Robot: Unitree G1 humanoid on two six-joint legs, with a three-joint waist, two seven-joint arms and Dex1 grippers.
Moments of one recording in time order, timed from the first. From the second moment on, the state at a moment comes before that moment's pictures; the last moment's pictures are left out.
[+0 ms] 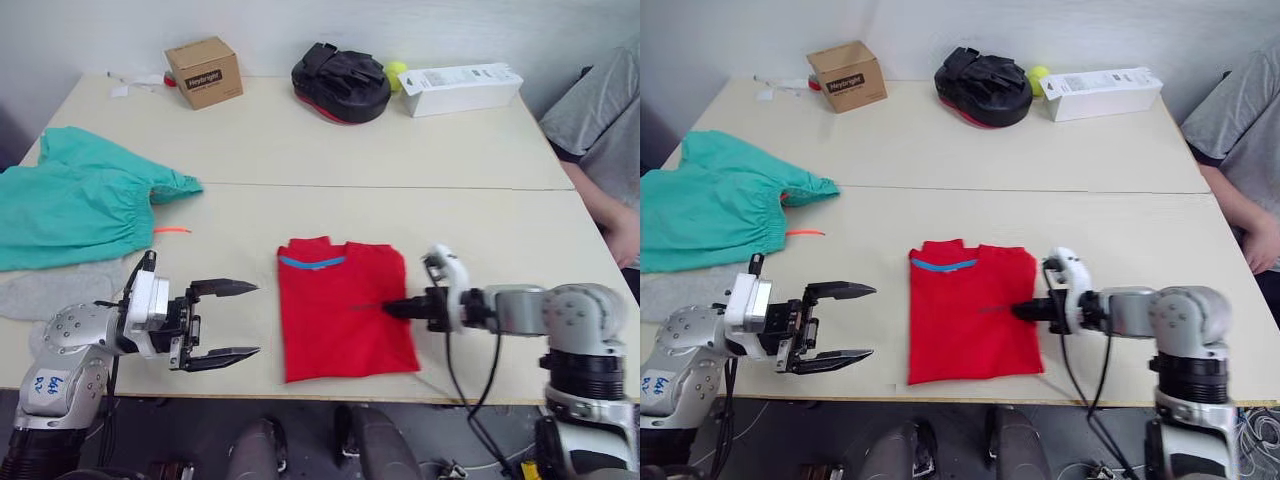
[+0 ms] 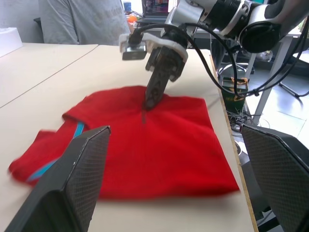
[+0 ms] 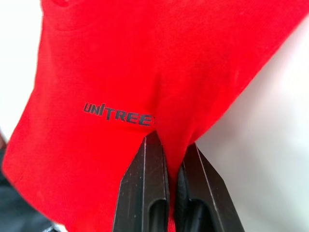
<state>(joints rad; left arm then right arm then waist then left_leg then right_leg) -0.04 0.72 0.19 -0.24 -0.66 0.14 -1.27 -0.43 -0.62 -0.26 -0.17 0.96 1.59 0.36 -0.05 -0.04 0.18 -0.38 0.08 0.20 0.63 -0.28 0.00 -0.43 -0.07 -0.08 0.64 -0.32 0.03</state>
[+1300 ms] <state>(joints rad) 0.08 0.72 0.42 -0.06 -0.61 0.05 -1.19 -0.27 -1.02 -0.41 0.11 0.56 0.46 1.24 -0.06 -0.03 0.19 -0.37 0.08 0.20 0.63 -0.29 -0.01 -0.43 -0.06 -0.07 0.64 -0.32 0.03</state>
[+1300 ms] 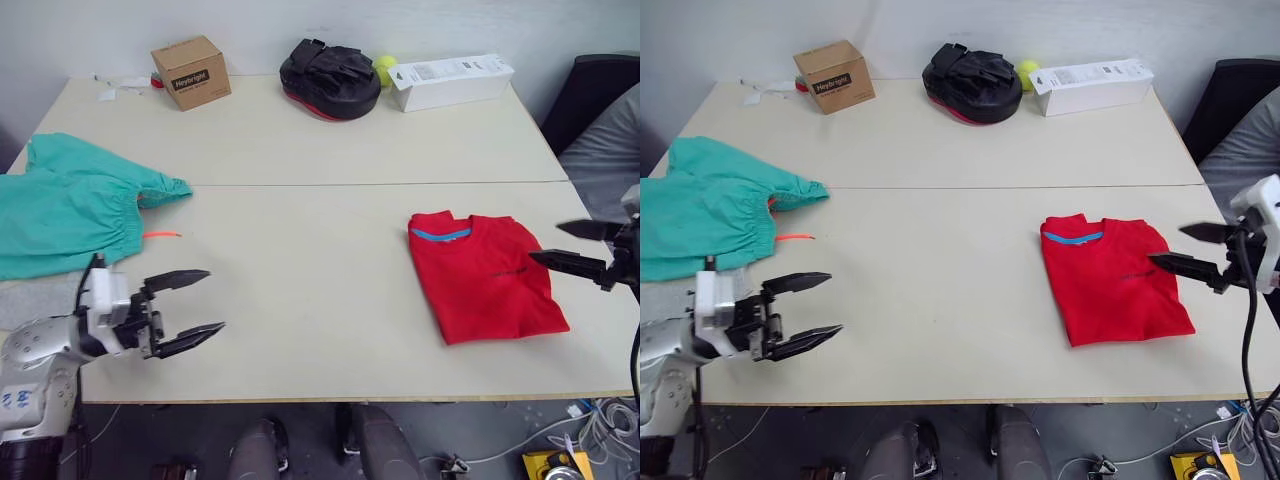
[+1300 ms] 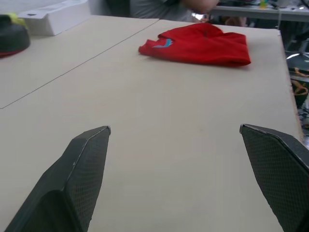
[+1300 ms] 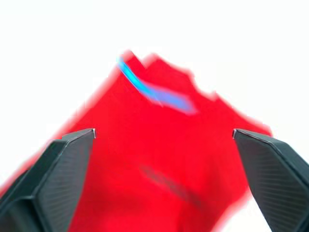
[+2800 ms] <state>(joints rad) -0.43 0.99 0.22 0.49 -0.31 0.44 -0.68 0.02 -0.56 -0.08 -0.41 0.46 -0.07 0.97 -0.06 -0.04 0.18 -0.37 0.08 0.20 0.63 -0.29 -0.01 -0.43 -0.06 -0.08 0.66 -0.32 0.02</state>
